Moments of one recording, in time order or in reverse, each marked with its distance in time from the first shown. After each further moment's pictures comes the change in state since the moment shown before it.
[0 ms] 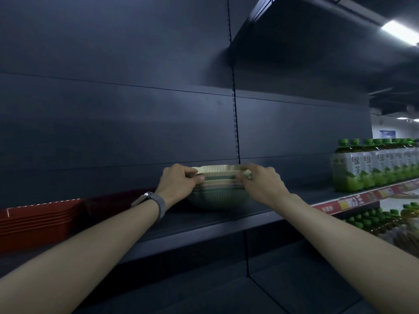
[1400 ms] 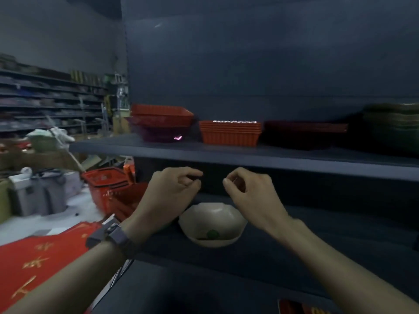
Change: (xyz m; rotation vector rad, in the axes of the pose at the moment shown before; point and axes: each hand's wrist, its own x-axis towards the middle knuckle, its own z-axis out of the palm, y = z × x) left_hand -0.349 -0.140 -0.246 0.288 0.267 -0.347; right_hand -0.250 -0.280 0.180 0.670 -0.444 -0.535
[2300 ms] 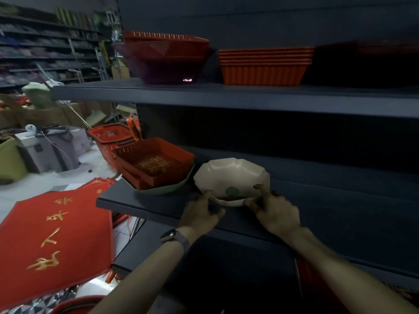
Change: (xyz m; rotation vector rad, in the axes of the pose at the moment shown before) left_hand -0.030 -0.184 0.162 0.117 -0.425 -0.480; right_hand -0.039 0.165 0.143 -0.428 -0.393 0.421
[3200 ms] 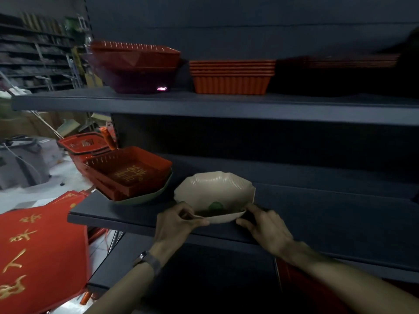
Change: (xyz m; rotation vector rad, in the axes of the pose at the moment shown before) left_hand -0.020 -0.003 0.001 -0.347 0.213 0.068; right_hand -0.034 0.044 -0.005 0.103 0.020 -0.199
